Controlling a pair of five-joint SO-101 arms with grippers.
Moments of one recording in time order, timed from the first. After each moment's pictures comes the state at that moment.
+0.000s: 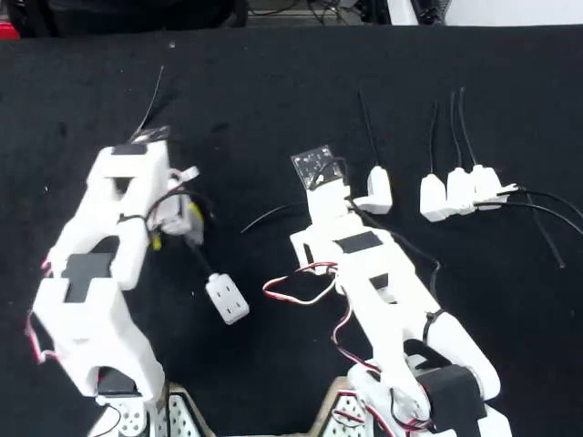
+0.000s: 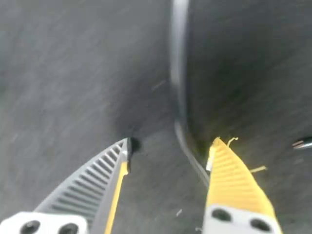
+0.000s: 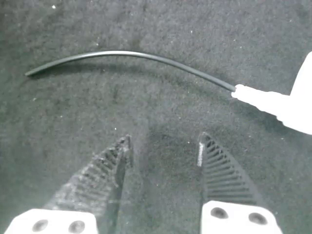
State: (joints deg) left arm -9.1 16.0 14.7 71.9 4.4; right arm -16.4 -21.2 61.2 32.6 3.5
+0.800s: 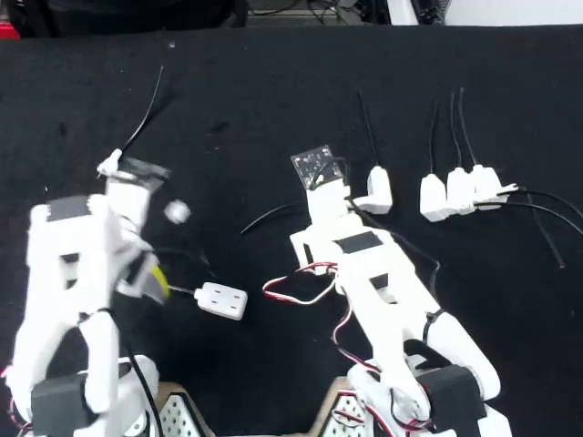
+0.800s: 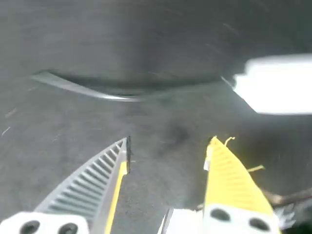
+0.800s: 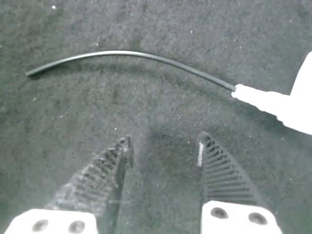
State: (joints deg) left arm -13.5 -25.9 44.4 79.1 -35.5; right arm -16.4 -21.2 61.2 32.6 3.5
